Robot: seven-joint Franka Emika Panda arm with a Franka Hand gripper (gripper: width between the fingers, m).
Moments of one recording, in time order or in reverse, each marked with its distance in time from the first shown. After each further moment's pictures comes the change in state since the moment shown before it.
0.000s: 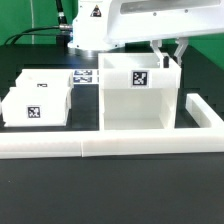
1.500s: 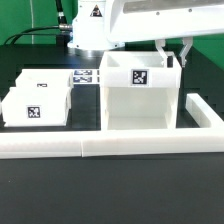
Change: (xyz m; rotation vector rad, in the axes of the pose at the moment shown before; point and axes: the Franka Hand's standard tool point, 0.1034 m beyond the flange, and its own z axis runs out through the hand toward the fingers) arm 0.000 -0.005 -0.001 0.002 0.001 0.116
